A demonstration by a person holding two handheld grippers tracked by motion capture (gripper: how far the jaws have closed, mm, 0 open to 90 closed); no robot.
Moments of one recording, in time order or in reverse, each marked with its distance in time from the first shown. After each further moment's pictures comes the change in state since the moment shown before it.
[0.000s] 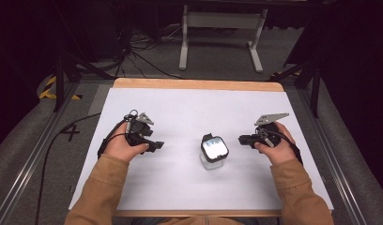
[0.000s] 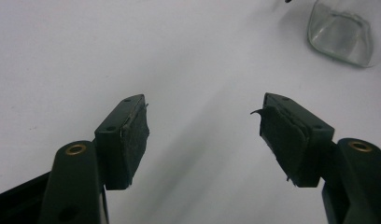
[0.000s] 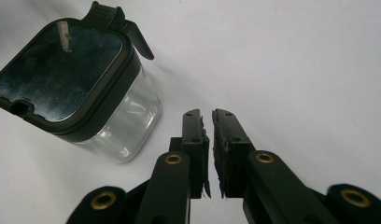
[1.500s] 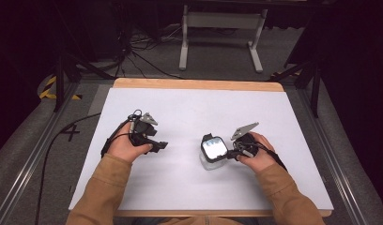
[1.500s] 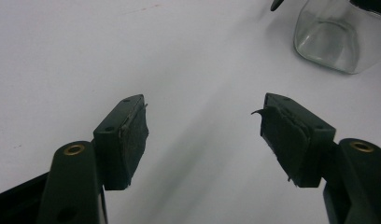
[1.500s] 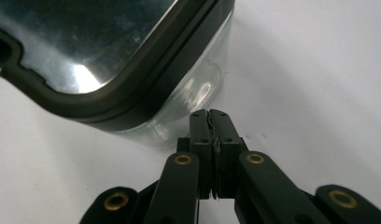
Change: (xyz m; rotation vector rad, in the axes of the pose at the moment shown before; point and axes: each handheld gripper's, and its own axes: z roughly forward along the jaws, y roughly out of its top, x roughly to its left) left arm -0.007 0.007 0.006 0.000 -0.016 0.029; right arm 0.036 -0.004 0.052 0.201 0.075 -0.117
